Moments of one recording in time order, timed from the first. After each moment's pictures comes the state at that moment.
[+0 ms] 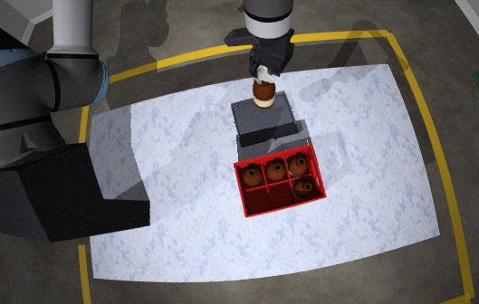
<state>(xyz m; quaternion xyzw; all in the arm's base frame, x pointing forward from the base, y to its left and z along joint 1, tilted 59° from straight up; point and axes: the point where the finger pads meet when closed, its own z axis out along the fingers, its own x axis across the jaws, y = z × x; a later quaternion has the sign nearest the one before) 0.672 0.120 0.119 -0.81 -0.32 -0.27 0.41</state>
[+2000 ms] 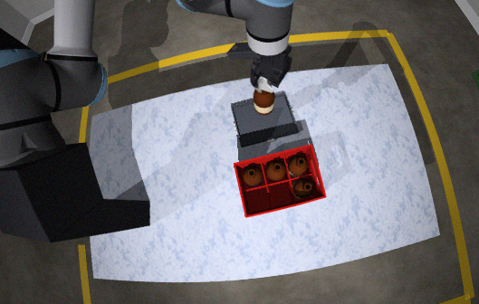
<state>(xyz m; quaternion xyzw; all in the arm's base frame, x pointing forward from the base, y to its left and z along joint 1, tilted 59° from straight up) 0.681 0.164 0.092 -0.81 -0.32 -0.27 0.41</state>
